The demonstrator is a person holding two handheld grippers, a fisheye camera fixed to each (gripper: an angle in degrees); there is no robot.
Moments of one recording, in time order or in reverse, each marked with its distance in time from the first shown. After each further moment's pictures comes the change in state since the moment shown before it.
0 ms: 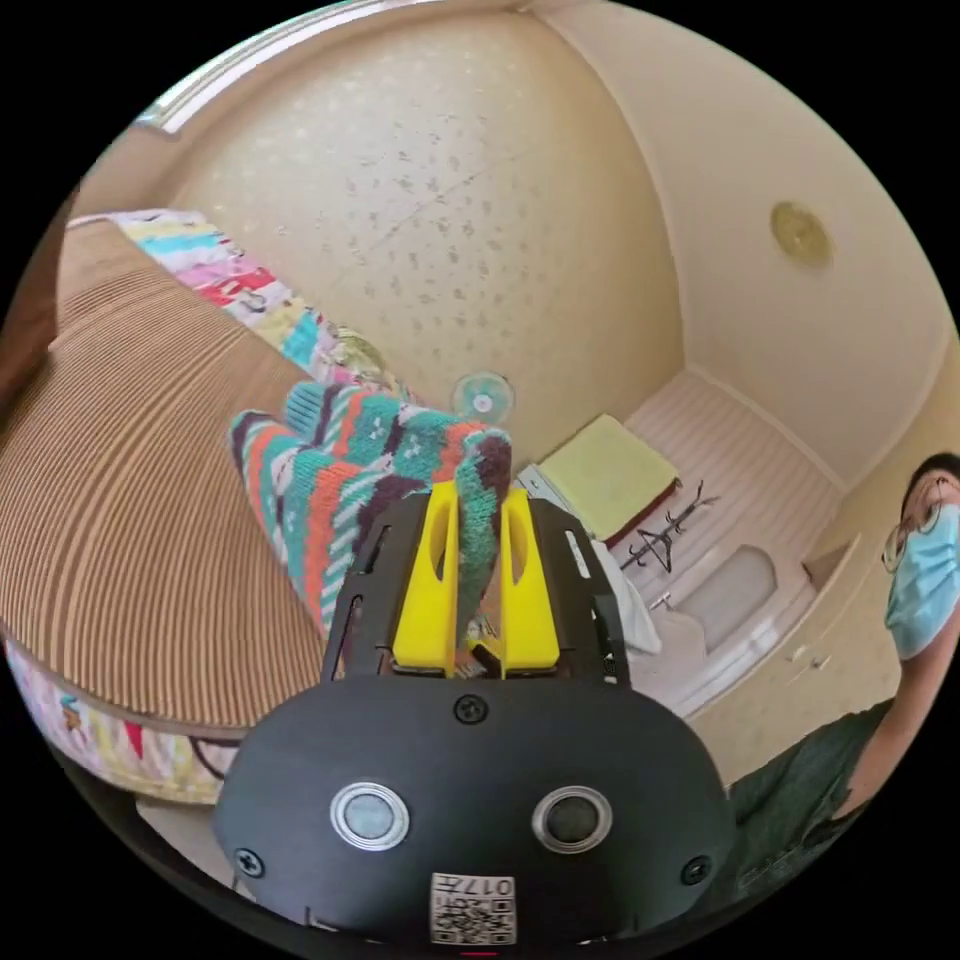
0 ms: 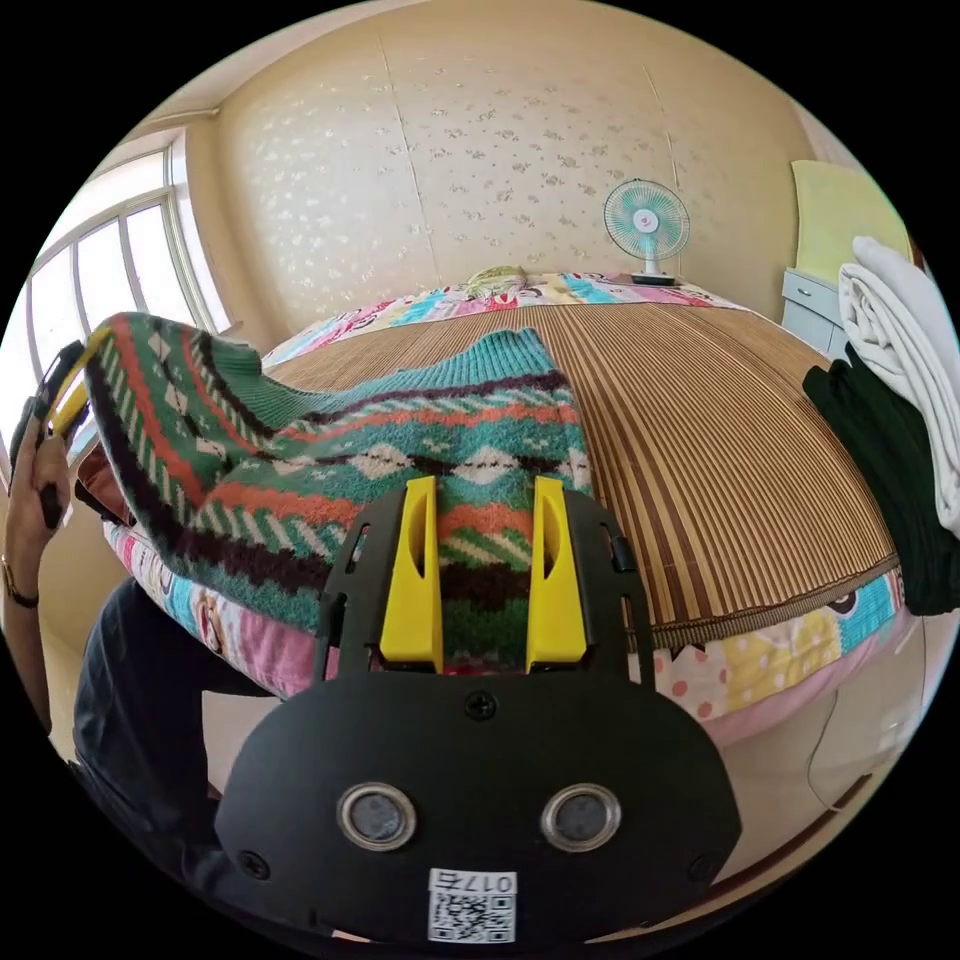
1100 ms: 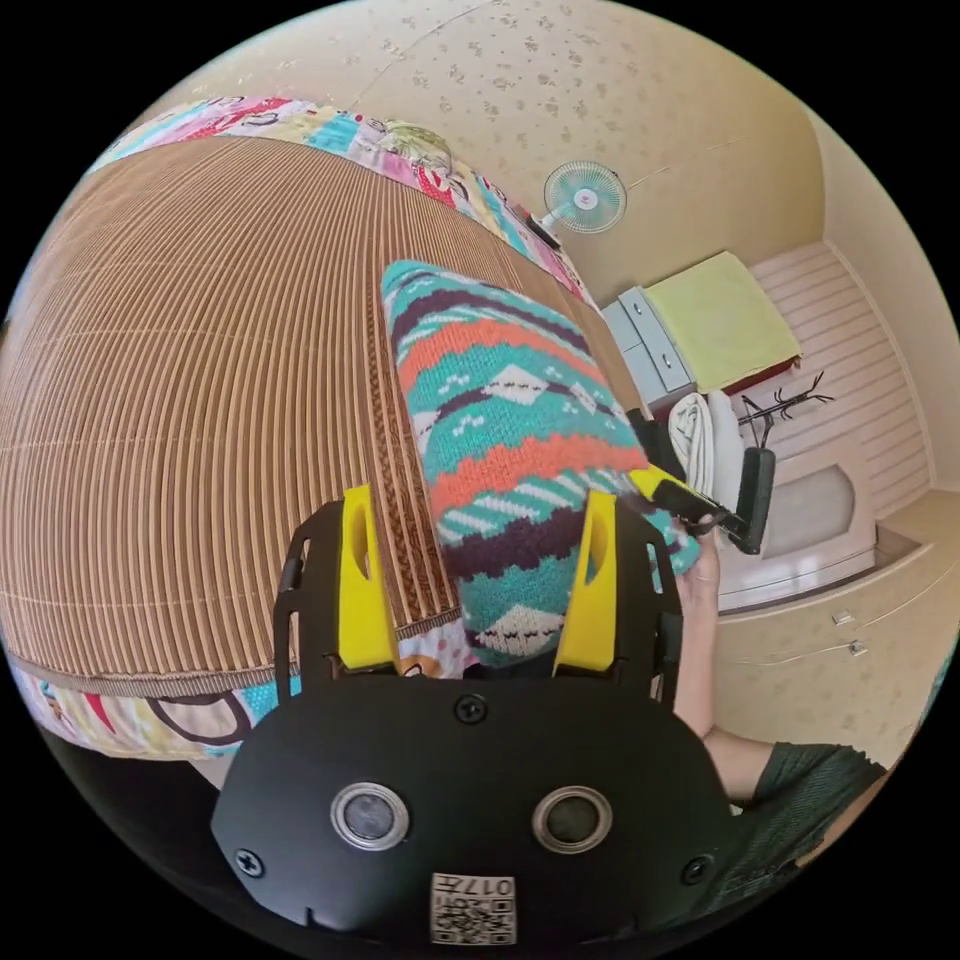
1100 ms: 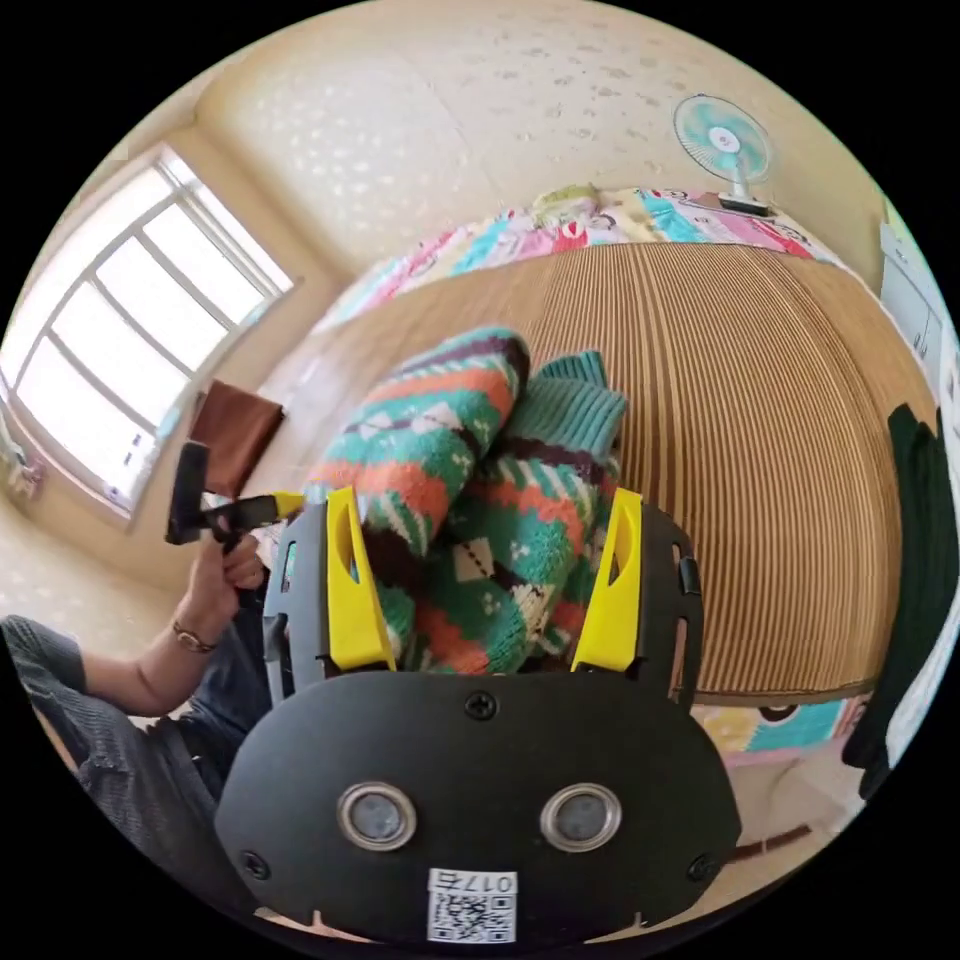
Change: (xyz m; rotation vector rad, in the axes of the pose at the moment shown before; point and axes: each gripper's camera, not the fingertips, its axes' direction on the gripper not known) left arm -0.102 0.047 0.181 -0.571 -0.222 -0.186; right arm 0.159 -0.056 0.030 -0.358 -0.247 -0.030
